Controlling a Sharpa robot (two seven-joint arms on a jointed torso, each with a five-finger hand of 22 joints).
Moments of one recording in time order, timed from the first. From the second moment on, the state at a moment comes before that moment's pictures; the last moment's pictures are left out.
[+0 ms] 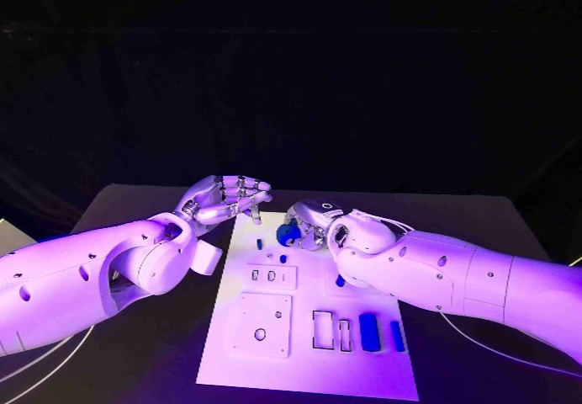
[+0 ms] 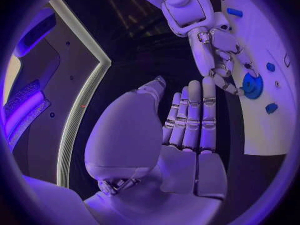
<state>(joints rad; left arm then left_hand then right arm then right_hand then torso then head) 1.21 -0.97 0.02 1.63 -0.22 -0.24 0.37 1.47 -0.16 0.32 0.26 0.05 0.74 0.19 0.35 0.38 0.96 0.16 0.29 0.20 0.94 0.09 0.86 0.66 0.18 0.85 0.19 0.92 0.52 1.28 -0.35 -0.18 1.16 -1.52 -0.39 -0.20 1.36 -0.19 0.33 0.26 0.18 0.83 0.16 0.19 0.31 1.40 0.08 1.36 1.31 1.47 0.00 1.54 1.31 0.08 1.39 0.11 1.28 1.27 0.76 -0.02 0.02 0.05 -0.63</state>
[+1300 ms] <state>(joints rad) 1.21 -0.97 0.02 1.62 -0.22 -0.24 0.37 1.48 -0.16 0.32 0.26 0.05 0.74 0.19 0.35 0.39 0.96 0.16 0.29 0.20 0.94 0.09 0.86 0.66 0.18 0.85 0.19 0.93 0.52 1.28 -0.41 -0.18 1.20 -1.49 -0.38 -0.21 1.24 -0.15 0.33 0.28 0.23 0.85 0.16 0.20 0.32 1.40 0.08 1.36 1.31 1.47 0.00 1.54 1.31 0.08 1.39 0.11 1.27 1.28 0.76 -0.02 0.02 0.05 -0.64</state>
